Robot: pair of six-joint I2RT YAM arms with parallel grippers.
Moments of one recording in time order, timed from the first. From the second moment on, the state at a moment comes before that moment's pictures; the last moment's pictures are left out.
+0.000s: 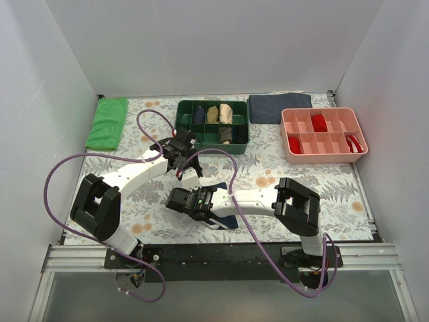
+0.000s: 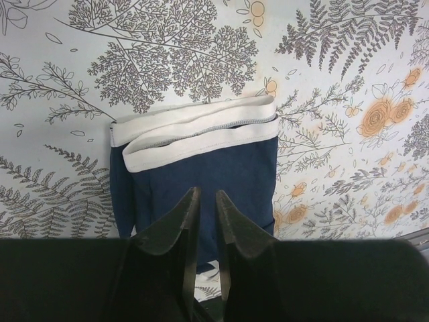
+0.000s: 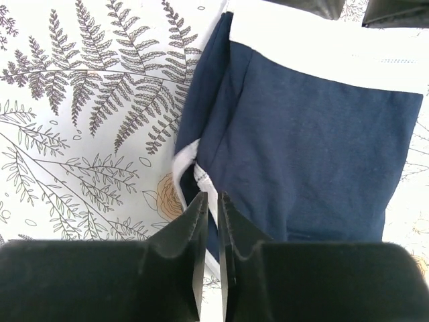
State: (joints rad) left arm -0.59 1.55 1.10 -0.58 0.06 -0.78; right arm 1.35 1.94 1.40 -0.61 0.58 0.81
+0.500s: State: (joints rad) left arm -0.56 1.55 1.09 -0.58 0.03 -0.75; right arm 1.34 1.88 1.30 -0.50 0.54 0.77
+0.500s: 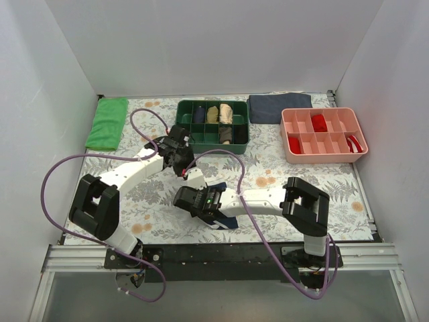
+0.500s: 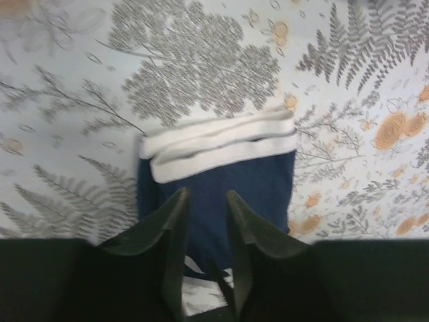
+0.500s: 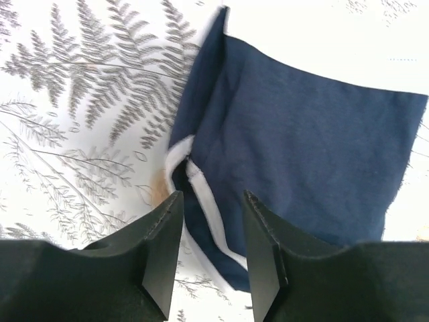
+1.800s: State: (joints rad) left arm -0.36 1.43 0.88 -0.52 0.25 -0.60; right arm 1.04 1.41 0.71 -0.40 0.03 0.73
